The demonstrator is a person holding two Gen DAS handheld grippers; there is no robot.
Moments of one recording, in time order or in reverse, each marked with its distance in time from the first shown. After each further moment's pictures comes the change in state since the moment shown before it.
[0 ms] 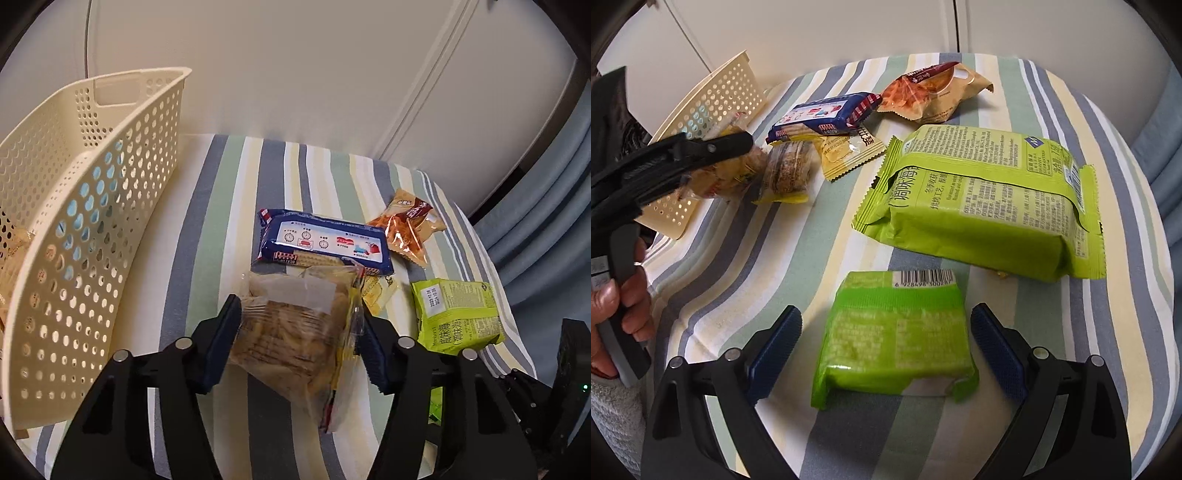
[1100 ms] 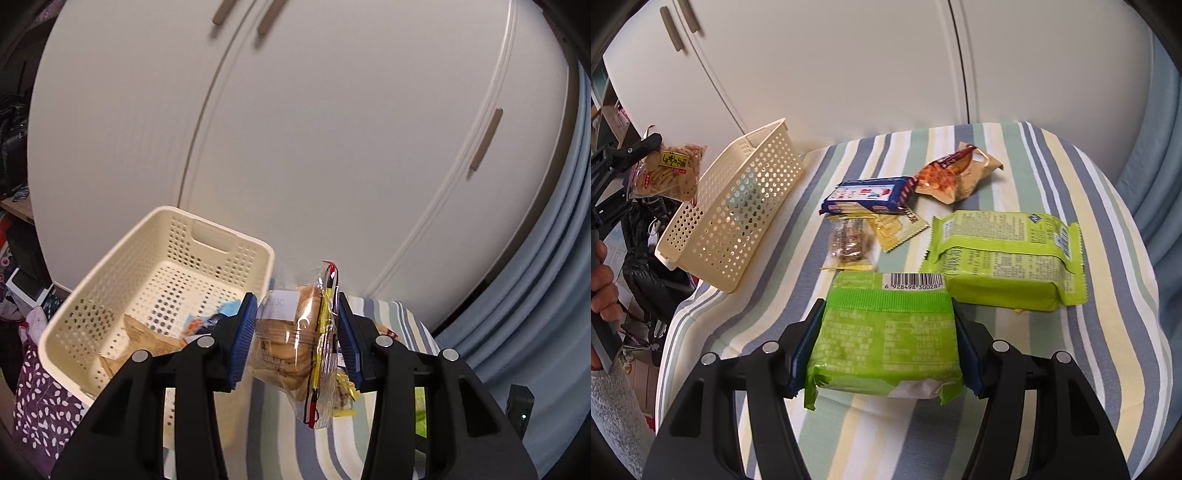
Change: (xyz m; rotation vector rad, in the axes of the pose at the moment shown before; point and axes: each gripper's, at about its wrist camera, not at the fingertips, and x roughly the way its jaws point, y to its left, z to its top) left arm -0.174 0.083 0.039 -0.143 -0.402 -0.038; right arm -0.062 0.037 0.008 0.057 -0.217 0.047
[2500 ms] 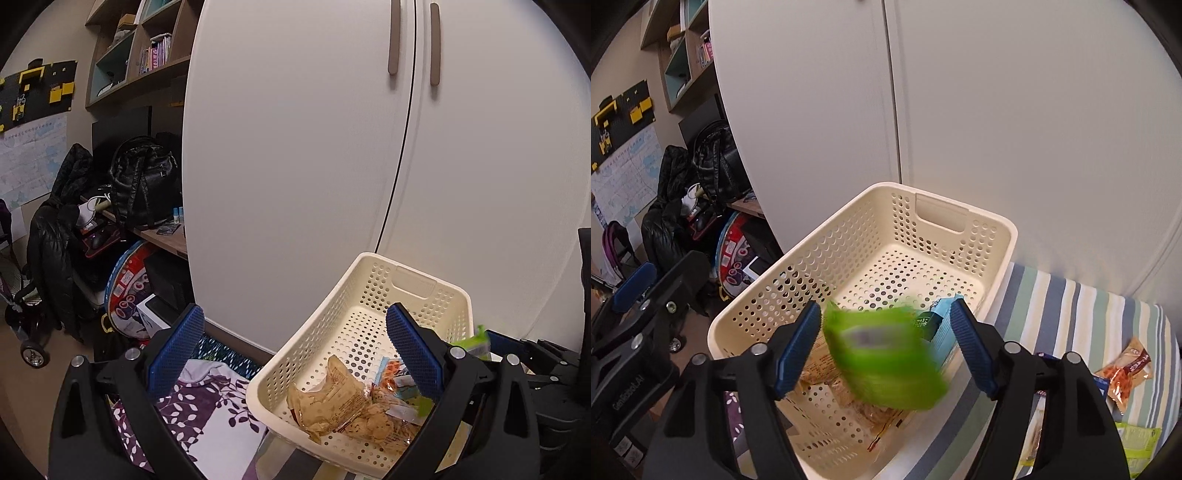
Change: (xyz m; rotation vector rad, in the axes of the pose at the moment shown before) left arm -0.035 0.096 -0.005 -0.001 -0.203 0.567; right arm 0.082 0.262 0.115 -0.370 -0.143 0.090
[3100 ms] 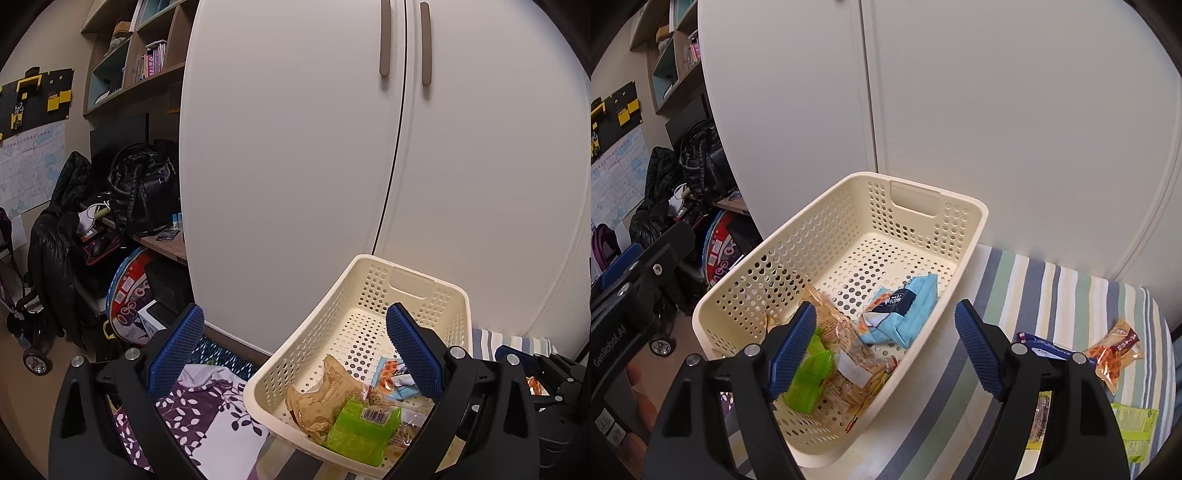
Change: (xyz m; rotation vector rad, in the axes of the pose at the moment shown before) left arm -0.004 -0.010 -0.001 0.028 -0.012 0.000; right arm -0.010 -0.016 -0.019 0.033 0.007 -0.053
